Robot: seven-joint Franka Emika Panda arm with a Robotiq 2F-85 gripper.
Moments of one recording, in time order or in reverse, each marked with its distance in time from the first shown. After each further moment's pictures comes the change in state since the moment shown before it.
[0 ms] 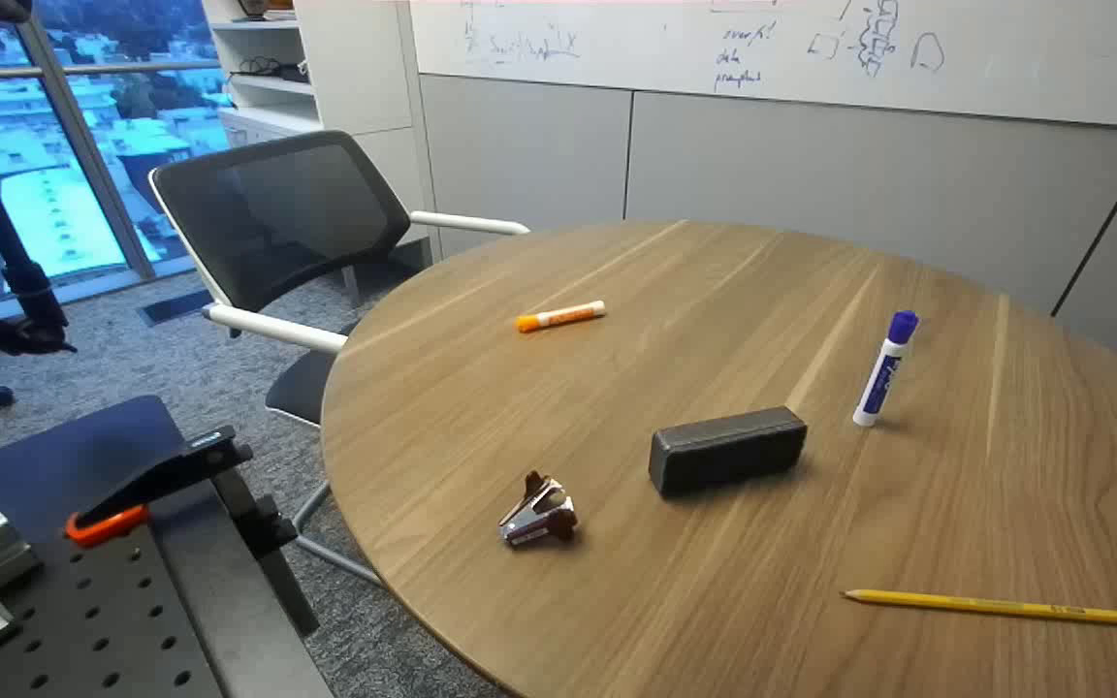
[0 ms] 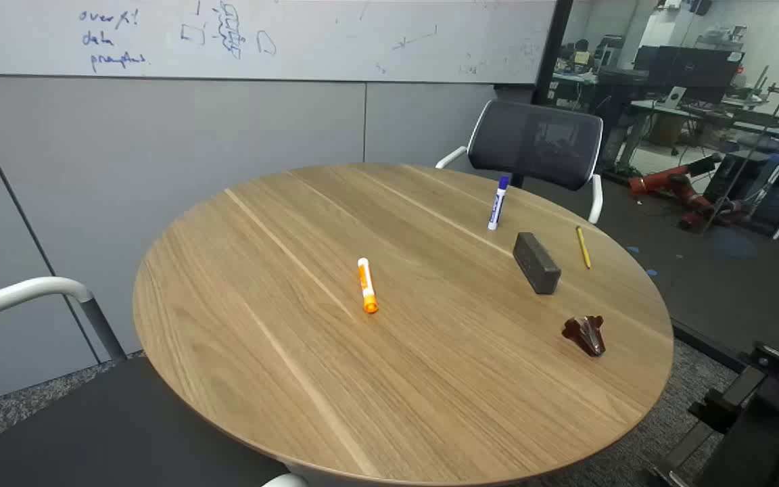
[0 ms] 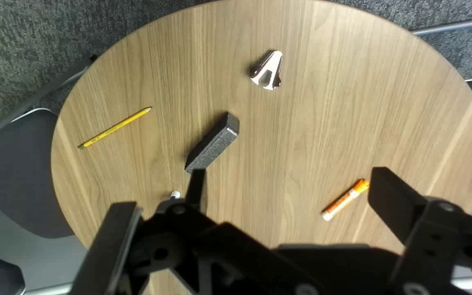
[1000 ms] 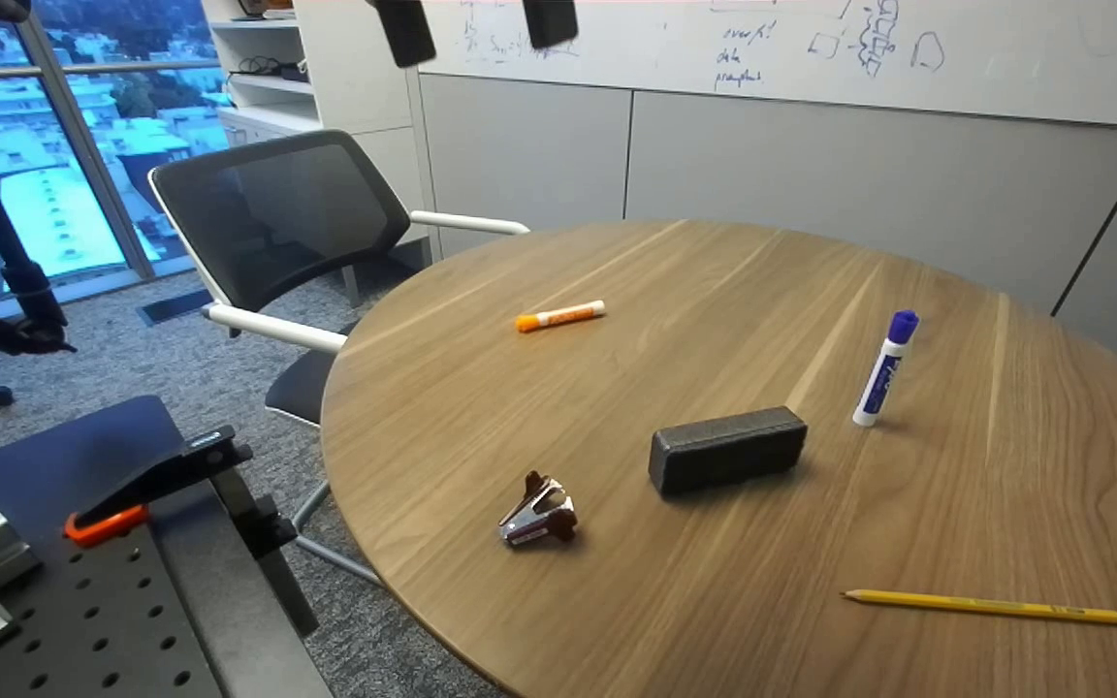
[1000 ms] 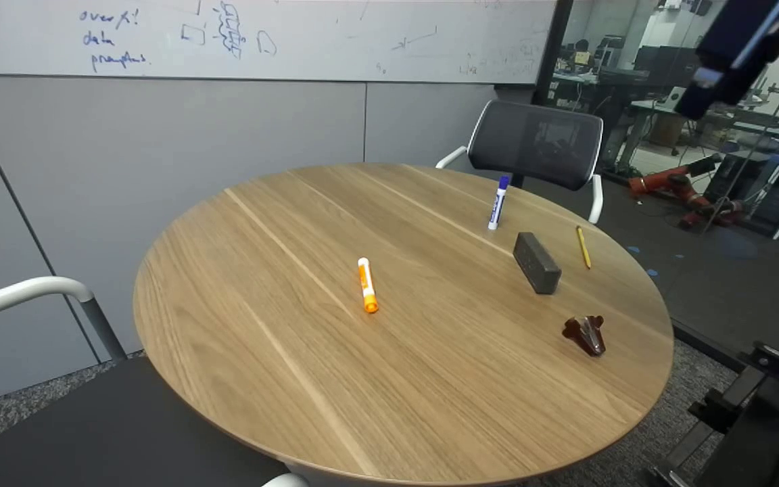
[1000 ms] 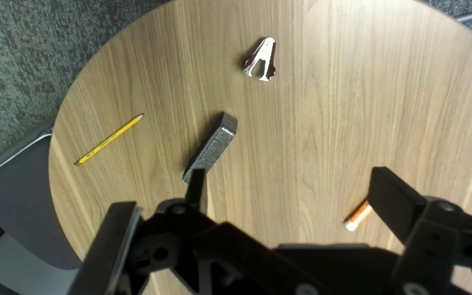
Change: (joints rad) arm -0.005 0.253 0.116 0.169 -0.077 -0.004 0.270
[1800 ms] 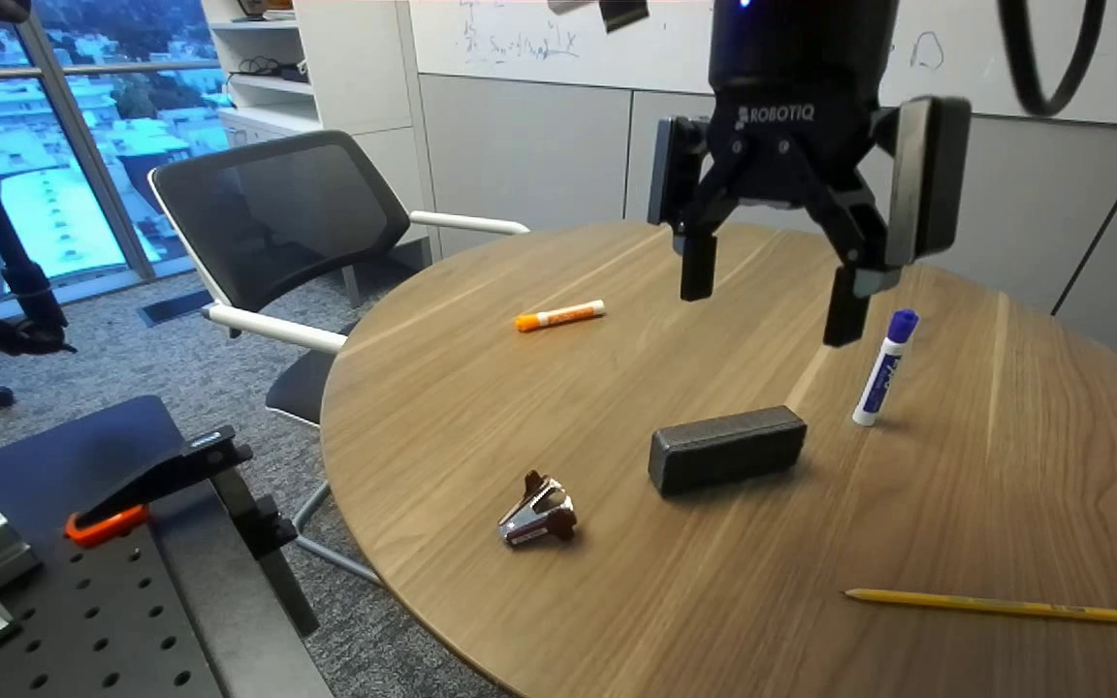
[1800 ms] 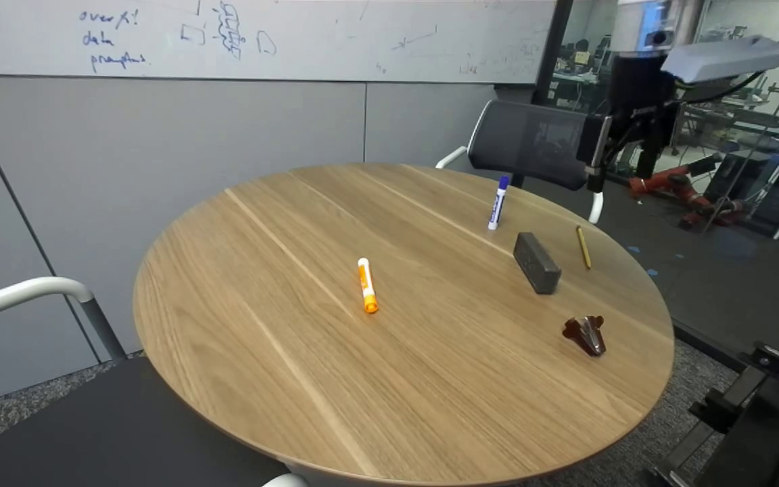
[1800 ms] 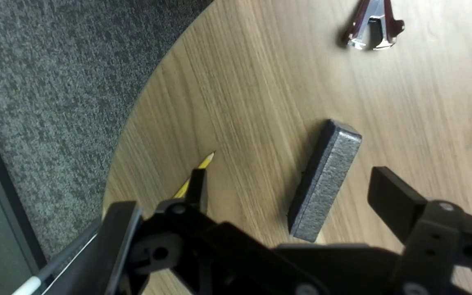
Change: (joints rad) arm -0.059 0.628 -0.108 0.550 -0.008 -0.189 0.117
